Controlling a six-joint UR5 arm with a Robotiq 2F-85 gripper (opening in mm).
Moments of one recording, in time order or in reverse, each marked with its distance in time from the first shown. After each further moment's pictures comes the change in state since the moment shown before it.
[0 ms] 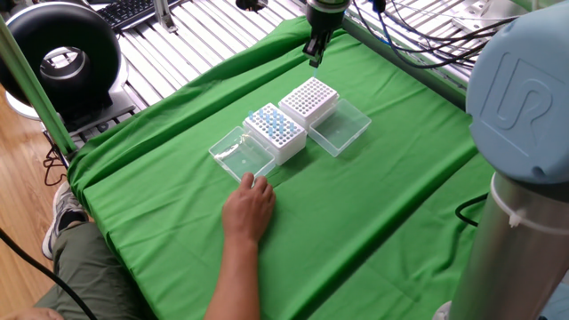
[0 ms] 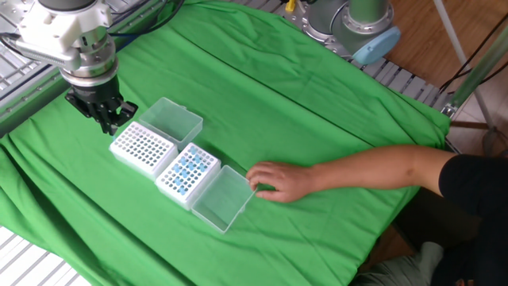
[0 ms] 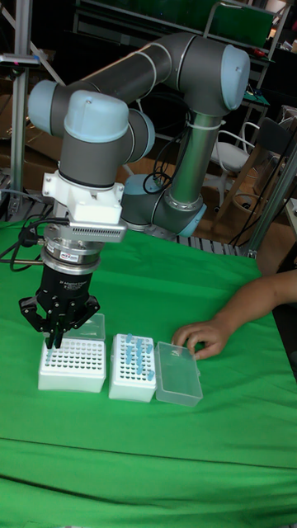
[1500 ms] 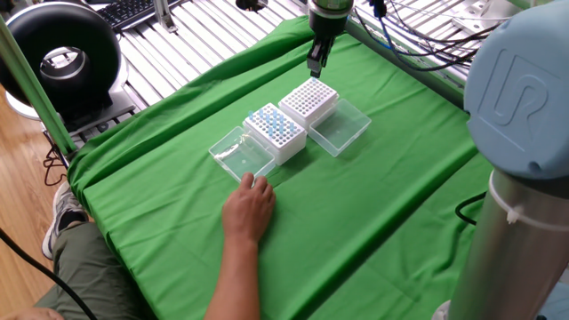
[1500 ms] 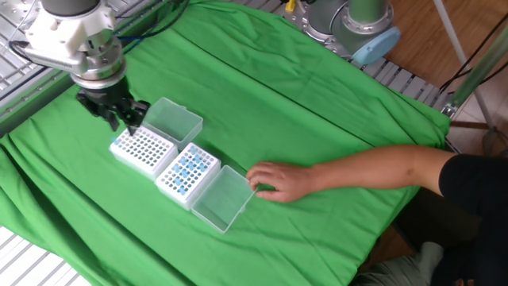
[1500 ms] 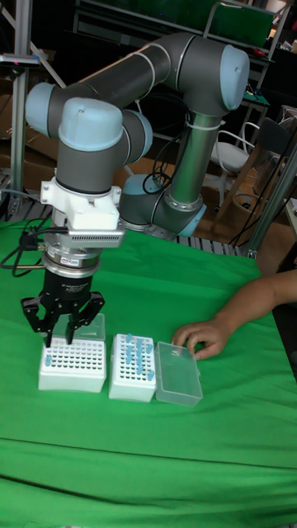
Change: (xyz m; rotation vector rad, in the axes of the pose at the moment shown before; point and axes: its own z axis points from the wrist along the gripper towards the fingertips) arm 0.016 0.028 0.006 -0.069 0.049 0.024
